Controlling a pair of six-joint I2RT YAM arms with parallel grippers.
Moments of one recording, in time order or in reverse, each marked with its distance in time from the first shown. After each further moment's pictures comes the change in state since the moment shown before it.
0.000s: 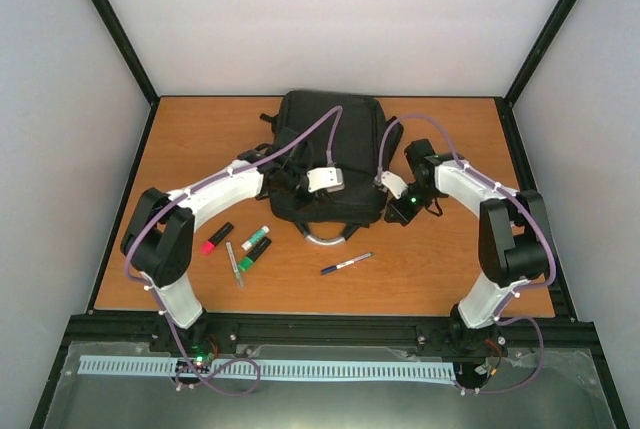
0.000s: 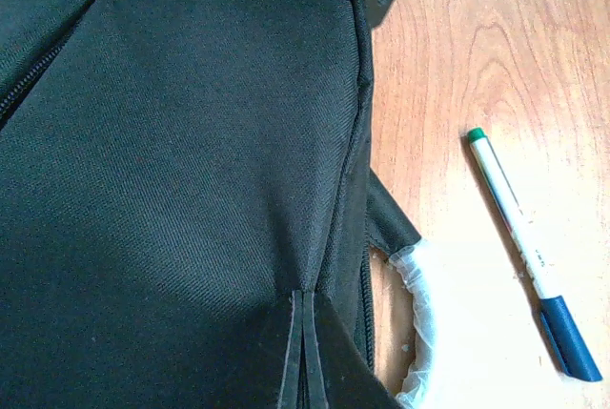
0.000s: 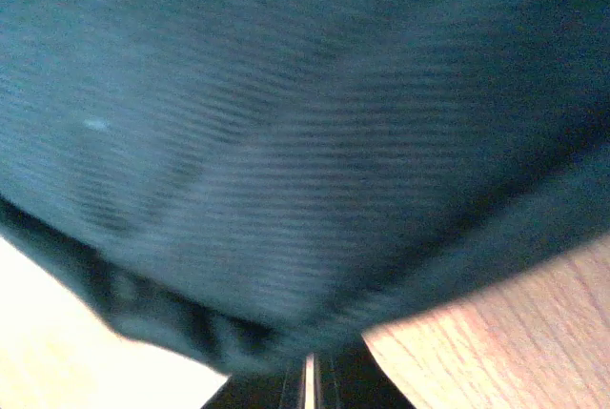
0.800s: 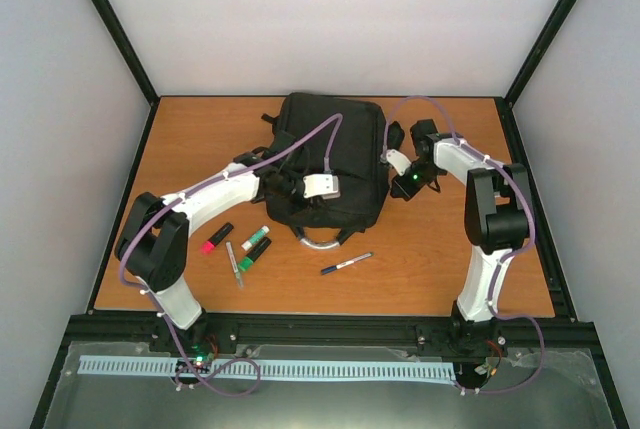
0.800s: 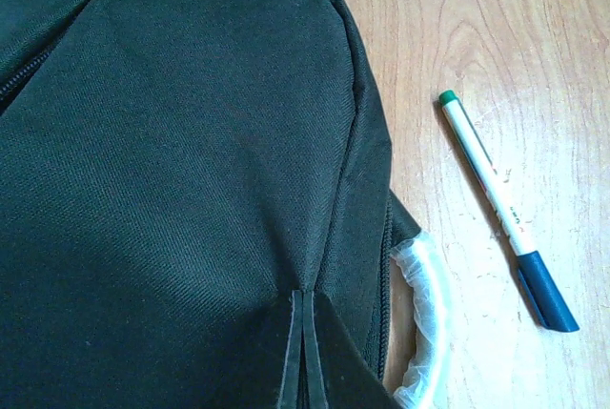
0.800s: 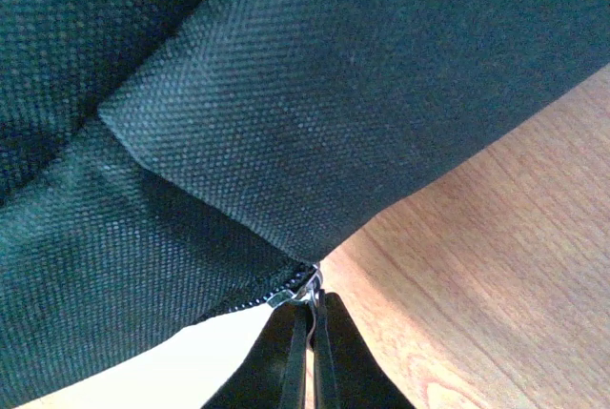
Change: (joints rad) left arm 0.003 -0.042 -0.040 -0.052 0.001 0.084; right arm -0.106 0.249 0.254 0.039 0.074 -0.055
